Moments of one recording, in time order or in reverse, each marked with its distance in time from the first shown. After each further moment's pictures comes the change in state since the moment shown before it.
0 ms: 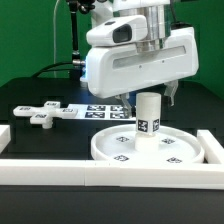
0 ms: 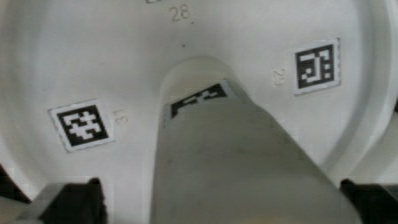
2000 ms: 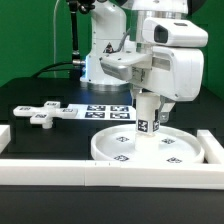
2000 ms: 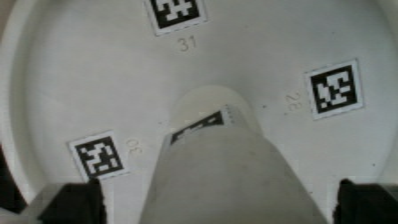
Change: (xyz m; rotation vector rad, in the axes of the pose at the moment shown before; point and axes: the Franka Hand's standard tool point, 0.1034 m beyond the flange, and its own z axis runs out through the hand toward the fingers) arm -0.004 -0.004 0.007 -0.076 -0.180 -1.396
